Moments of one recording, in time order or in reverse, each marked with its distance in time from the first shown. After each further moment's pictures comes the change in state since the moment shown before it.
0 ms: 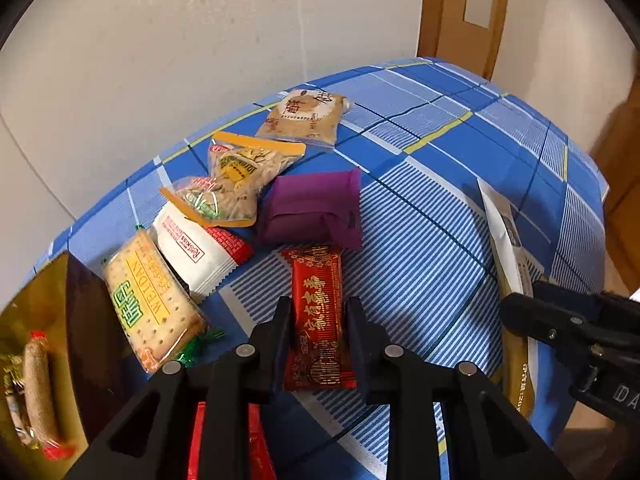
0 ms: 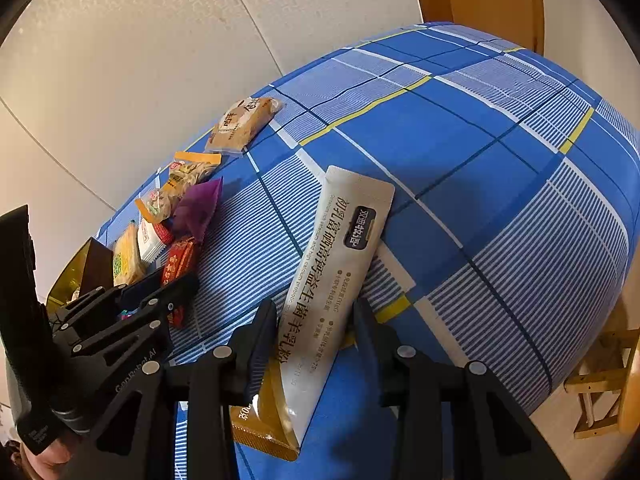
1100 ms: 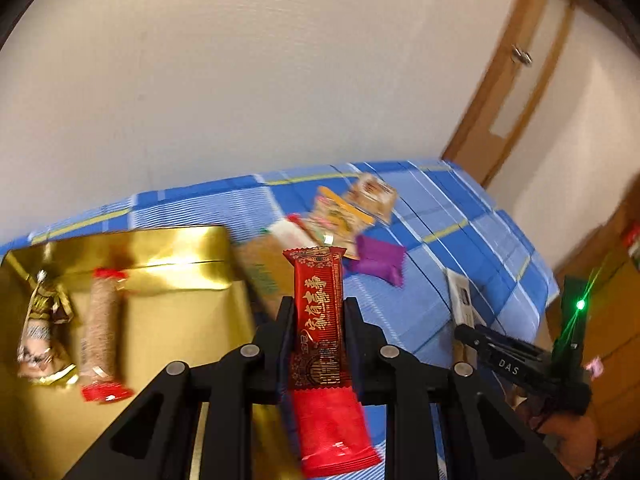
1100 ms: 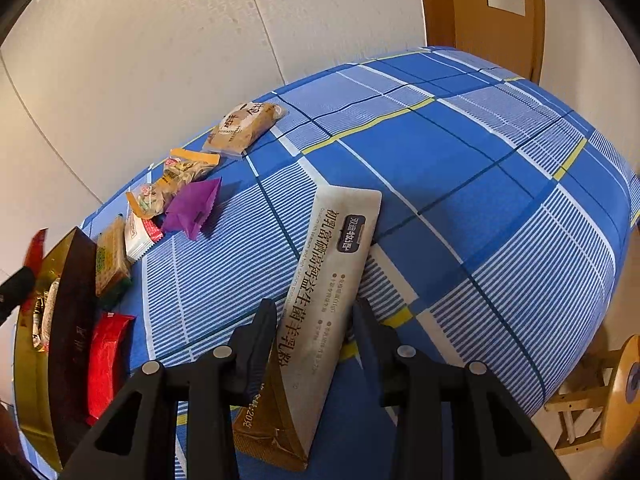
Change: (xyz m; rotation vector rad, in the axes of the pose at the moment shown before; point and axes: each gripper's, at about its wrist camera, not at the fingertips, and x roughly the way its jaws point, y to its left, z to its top) left arm -0.108 0.119 -0.040 -0.355 -0.185 -0.149; right arm 0.003 0.010 -0.006 -0.075 -0.061 -0.089
